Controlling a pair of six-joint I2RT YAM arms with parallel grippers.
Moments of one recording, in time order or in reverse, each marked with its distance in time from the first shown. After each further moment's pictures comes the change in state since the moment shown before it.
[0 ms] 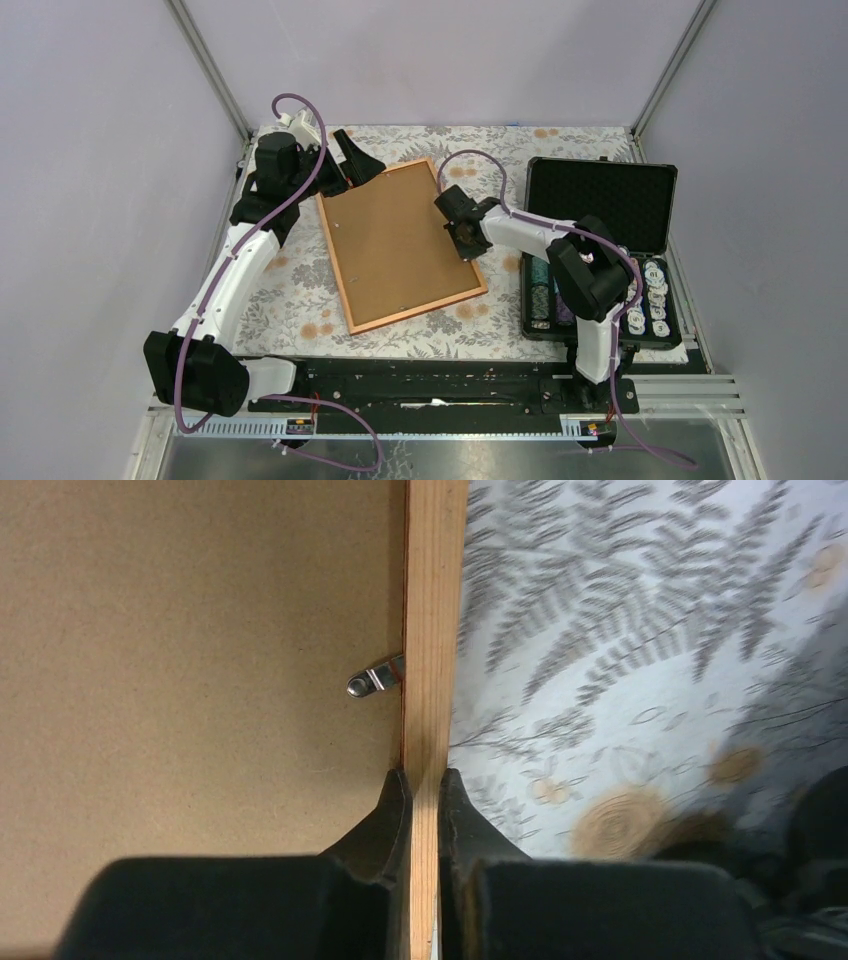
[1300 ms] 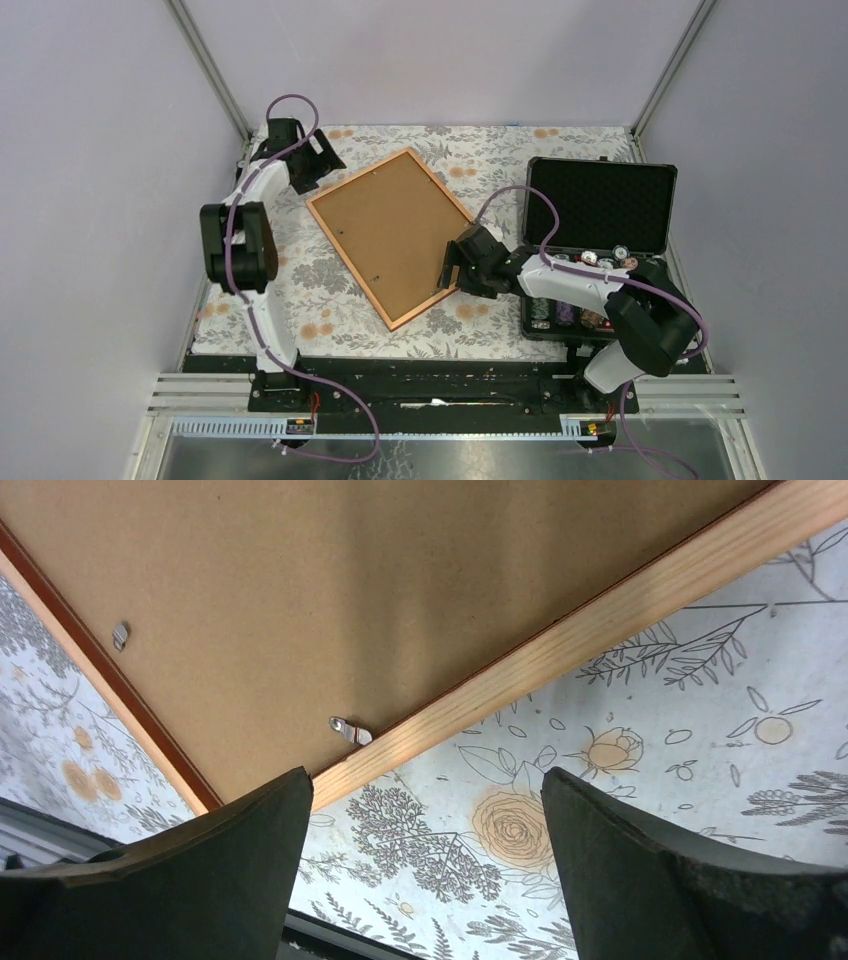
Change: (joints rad) left arm 0.225 0.684 0.337 -0.106 -0.214 0.074; right arm 0.089 -0.415 -0.494 0.339 -0.175 0.623
